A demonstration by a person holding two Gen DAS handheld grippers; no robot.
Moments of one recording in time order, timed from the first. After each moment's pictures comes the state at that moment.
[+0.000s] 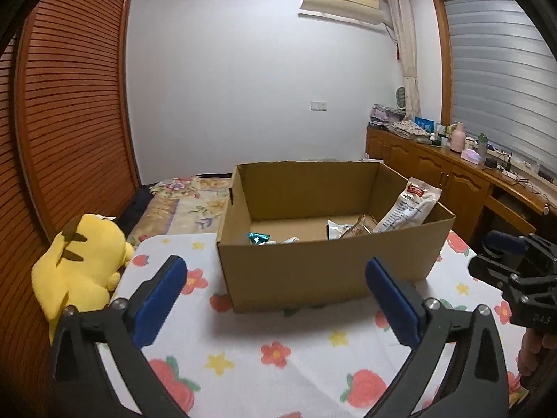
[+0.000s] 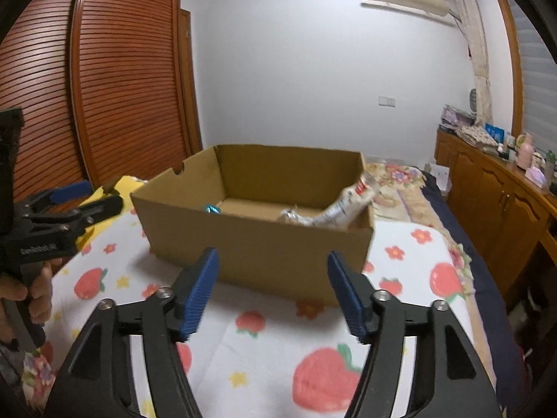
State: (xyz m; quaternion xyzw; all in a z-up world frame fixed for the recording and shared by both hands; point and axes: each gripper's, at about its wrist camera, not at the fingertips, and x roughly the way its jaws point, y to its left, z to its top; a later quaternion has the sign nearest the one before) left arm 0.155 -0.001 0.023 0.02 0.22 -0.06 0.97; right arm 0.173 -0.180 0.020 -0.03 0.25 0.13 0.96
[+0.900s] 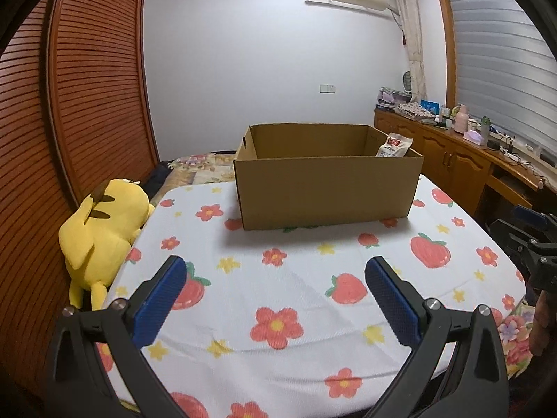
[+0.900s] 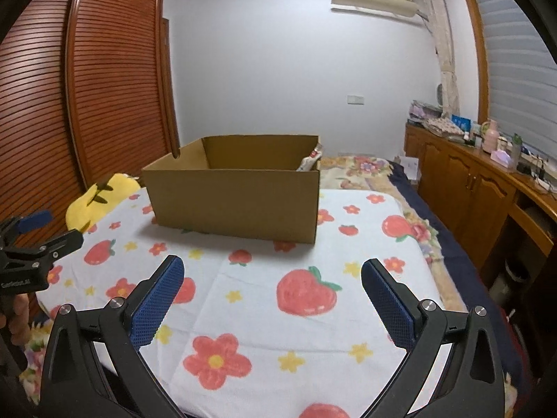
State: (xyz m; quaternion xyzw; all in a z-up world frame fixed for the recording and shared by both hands) left arm 0.041 -0.007 -0.005 0.02 0.26 -0.03 0.97; right arm 0.065 -0.204 0.013 -0.02 0.24 0.08 0.97
